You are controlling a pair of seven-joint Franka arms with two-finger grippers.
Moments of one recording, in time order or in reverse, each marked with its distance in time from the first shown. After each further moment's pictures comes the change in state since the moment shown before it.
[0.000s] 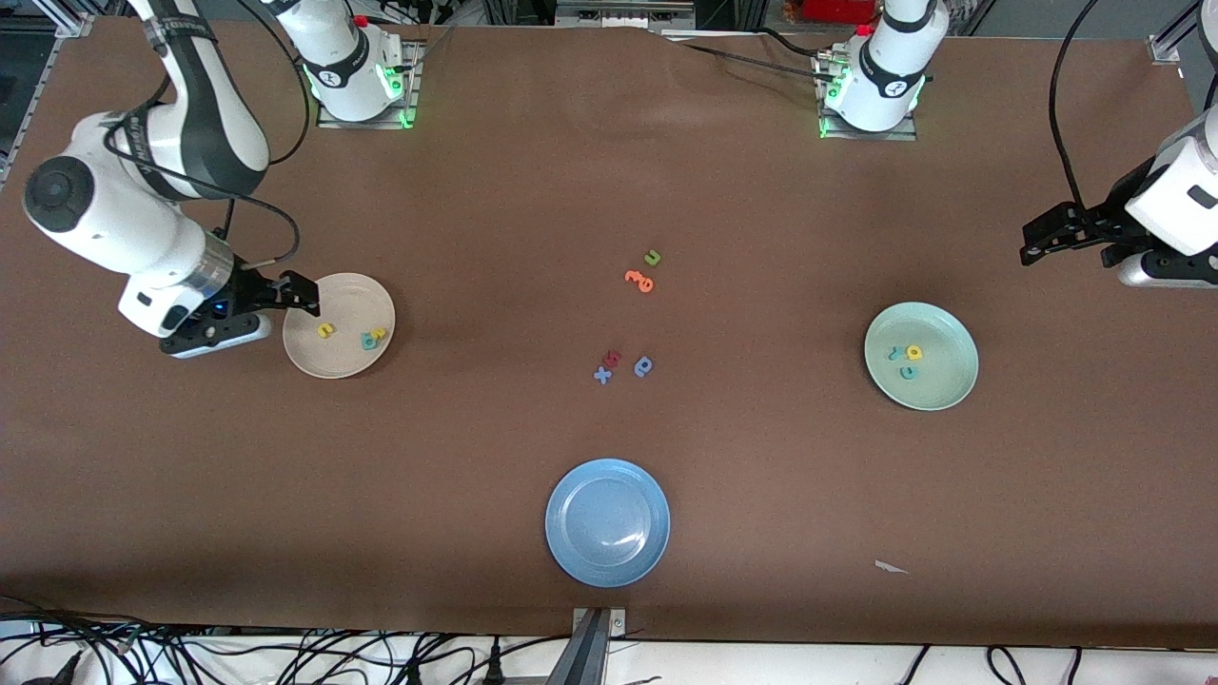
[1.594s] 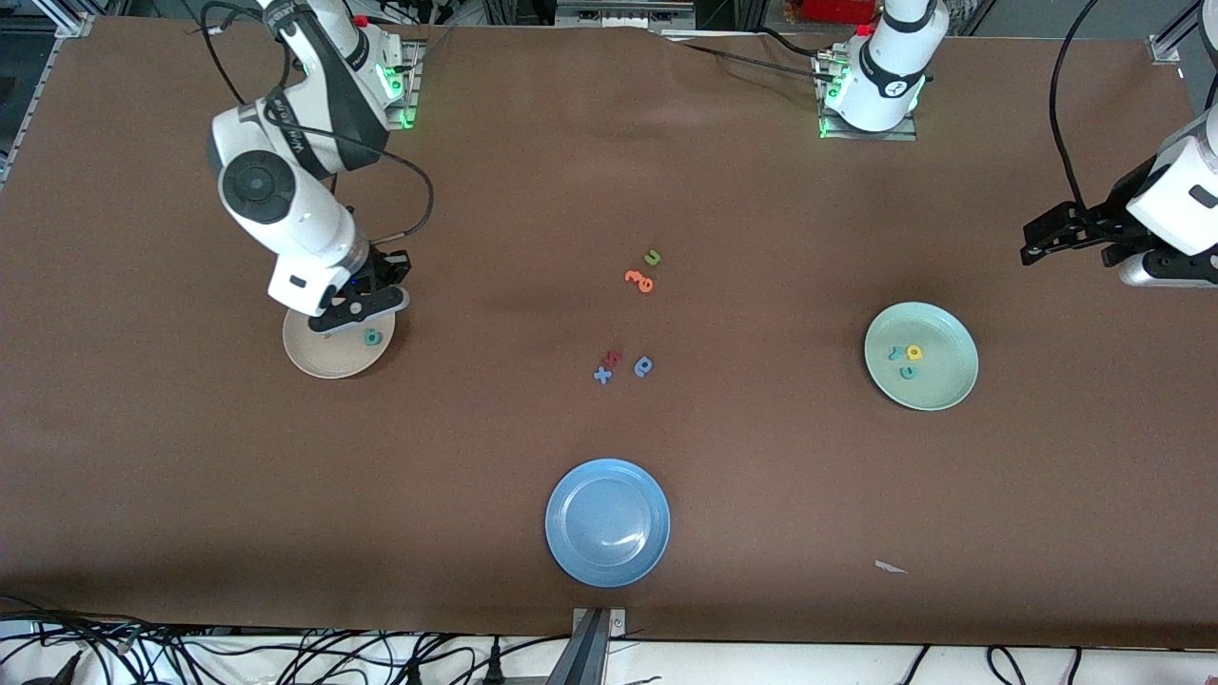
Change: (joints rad) left arm 0.001 -0.001 0.000 0.001 0.000 -0.001 -0.003; right arm 0.177 0.063 0.072 -0.040 -0.187 -0.009 0.171
